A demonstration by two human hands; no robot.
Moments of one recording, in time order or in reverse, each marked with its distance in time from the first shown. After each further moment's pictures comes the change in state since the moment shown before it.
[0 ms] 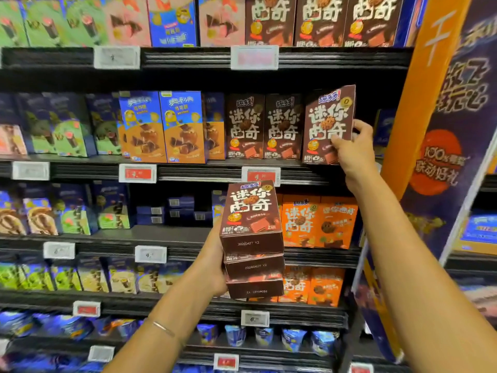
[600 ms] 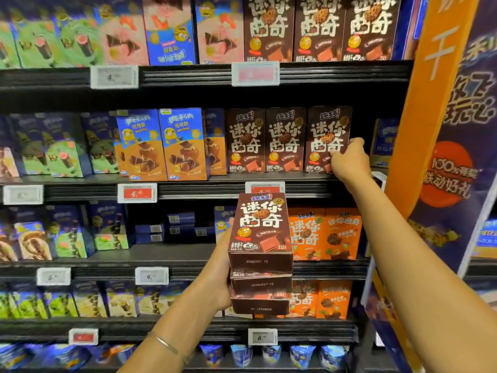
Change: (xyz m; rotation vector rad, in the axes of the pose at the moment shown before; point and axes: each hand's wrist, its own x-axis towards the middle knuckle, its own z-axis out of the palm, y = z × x) left_hand 0.004 0.018 0.002 0.084 -0.103 0.031; right_hand 0.030 0.011 0.014 -0.605 0.102 0.086
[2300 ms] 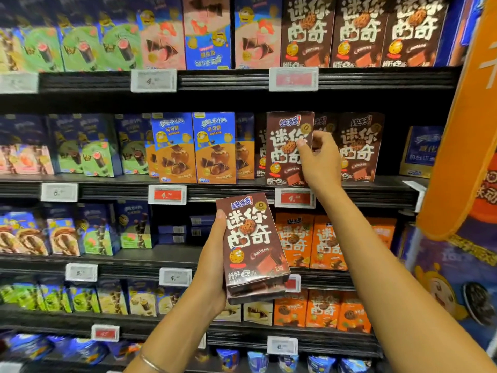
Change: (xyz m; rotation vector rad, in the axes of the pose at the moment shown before) left_hand -0.035 0.035 -0.030 -0.103 0.098 0.296; right_hand -0.070 -0.077 0.066 0.351 -0.039 -0.312
